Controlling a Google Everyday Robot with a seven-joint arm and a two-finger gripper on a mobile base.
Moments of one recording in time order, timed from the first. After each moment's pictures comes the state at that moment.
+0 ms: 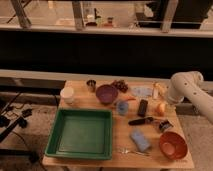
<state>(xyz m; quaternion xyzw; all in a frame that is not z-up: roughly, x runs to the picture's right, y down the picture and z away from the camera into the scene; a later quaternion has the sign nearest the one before) 0.376 0.097 0.845 -0.26 0.02 0.09 0.96</state>
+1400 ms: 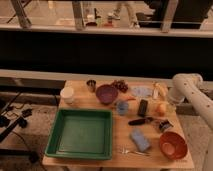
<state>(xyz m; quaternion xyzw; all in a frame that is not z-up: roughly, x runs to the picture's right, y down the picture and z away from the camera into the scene) 0.403 0.107 0.885 -0.28 0.03 0.12 0.95</state>
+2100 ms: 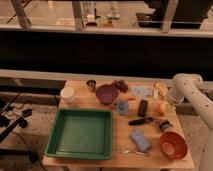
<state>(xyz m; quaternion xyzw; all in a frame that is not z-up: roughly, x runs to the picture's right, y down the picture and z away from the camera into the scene) 0.401 0.108 0.892 -0.29 0.01 0.13 0.95</state>
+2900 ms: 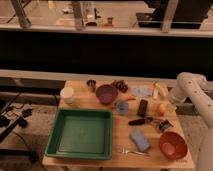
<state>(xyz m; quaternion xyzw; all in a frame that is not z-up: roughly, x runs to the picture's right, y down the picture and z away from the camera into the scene) 0.403 0.110 0.892 -0.30 -0.01 0.17 0.94</state>
